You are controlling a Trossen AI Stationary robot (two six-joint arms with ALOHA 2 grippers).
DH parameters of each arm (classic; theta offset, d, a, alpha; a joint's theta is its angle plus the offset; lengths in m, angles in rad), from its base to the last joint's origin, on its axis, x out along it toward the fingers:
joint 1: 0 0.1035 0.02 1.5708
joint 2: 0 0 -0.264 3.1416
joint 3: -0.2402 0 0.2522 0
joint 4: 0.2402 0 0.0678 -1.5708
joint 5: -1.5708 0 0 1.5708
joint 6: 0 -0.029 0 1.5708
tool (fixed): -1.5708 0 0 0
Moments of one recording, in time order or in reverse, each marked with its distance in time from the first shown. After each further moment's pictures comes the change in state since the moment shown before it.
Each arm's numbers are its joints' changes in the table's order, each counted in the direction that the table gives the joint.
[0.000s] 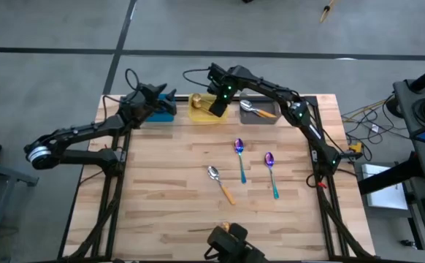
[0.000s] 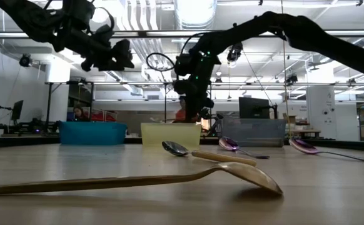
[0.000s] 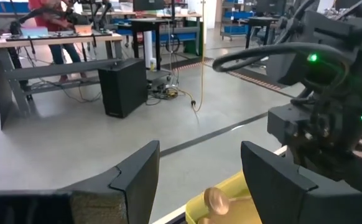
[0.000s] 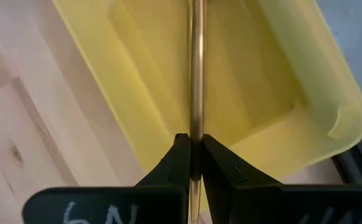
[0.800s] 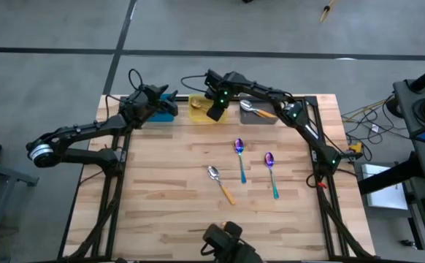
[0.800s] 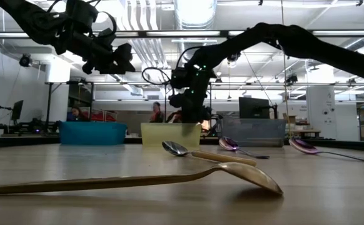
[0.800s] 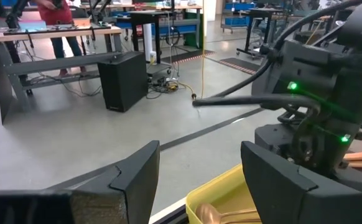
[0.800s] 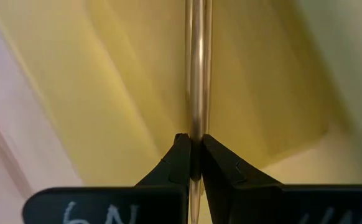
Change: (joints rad) left arm 0.000 -0.036 0.000 -0.004 0.000 0.000; right arm 0.002 -0.090 0.004 -0.073 0.000 0.003
